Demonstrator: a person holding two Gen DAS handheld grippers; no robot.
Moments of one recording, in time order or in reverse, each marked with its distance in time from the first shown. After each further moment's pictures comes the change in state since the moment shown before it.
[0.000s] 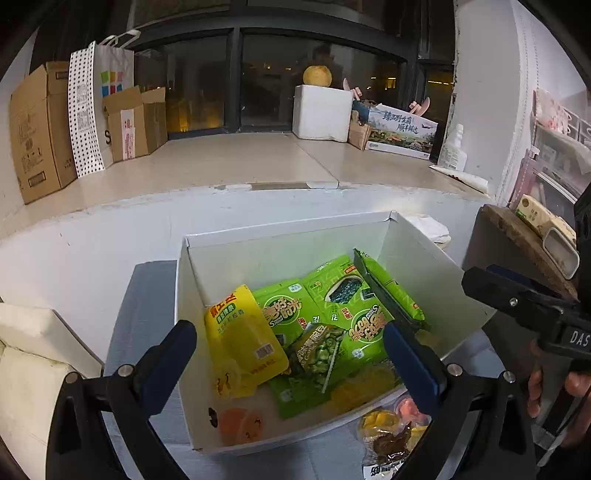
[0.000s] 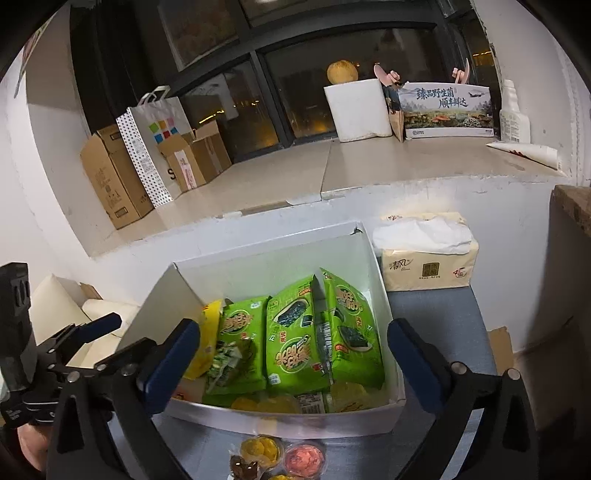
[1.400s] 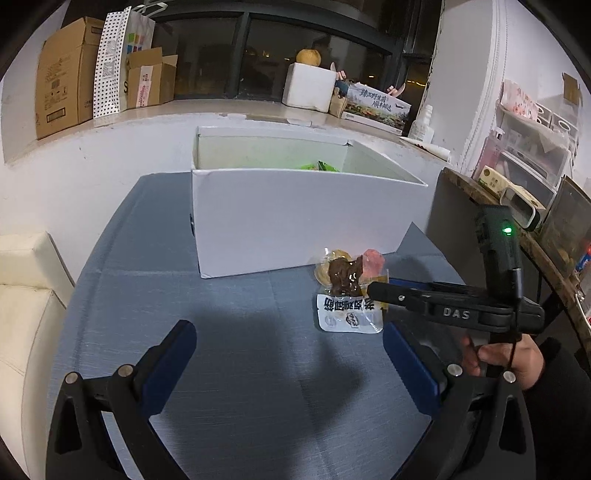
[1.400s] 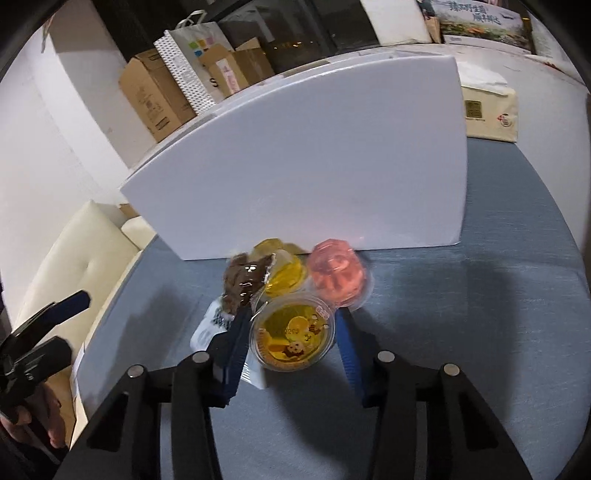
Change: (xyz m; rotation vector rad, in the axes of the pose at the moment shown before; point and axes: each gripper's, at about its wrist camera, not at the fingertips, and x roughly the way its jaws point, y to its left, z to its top) left arm -0.083 -0.017 -0.156 -0.080 0.052 -0.093; right arm 0.009 -0.009 -0.148 -0.036 0.247 0.212
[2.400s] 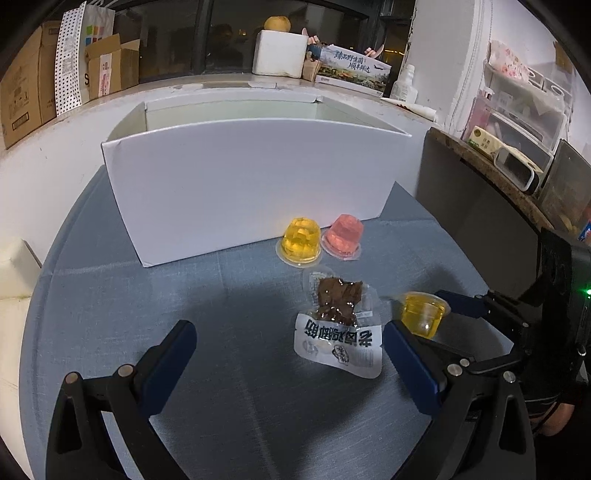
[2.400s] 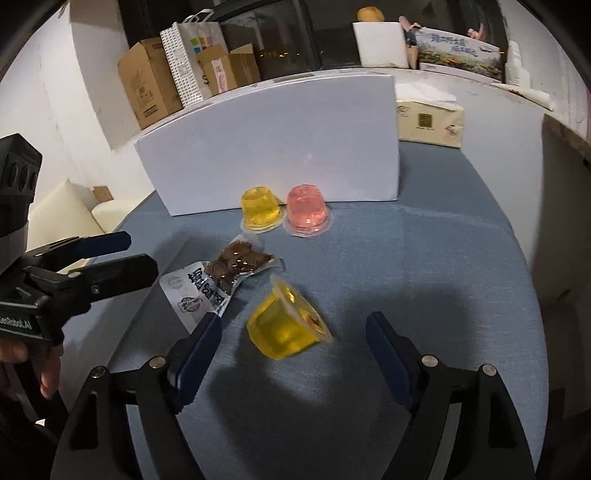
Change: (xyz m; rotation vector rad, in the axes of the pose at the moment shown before) left arm 0.046 -0.035 -0.002 0.078 0.115 -0.031; right arm -0.041 0.020 -0.058 -0.106 -0.015 -0.199
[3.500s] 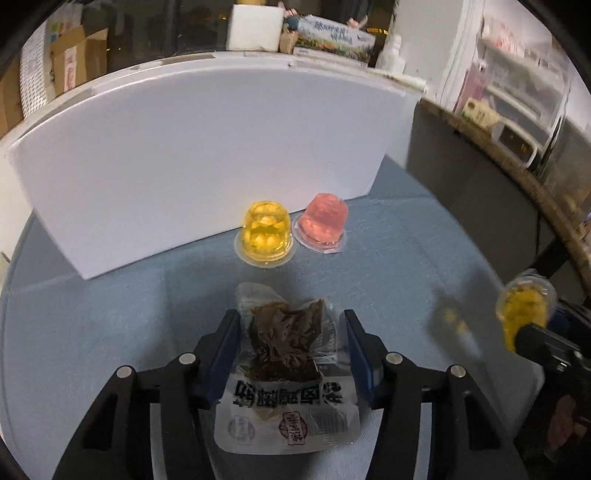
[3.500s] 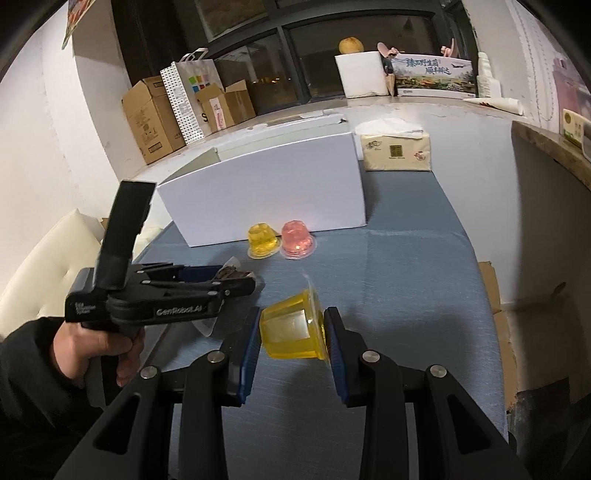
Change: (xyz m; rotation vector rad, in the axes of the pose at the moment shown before) left arm 0.046 -0.019 0.009 0.039 0.079 -0.061; right arm -0.075 -0.012 -0.010 0.080 -0.125 0.012
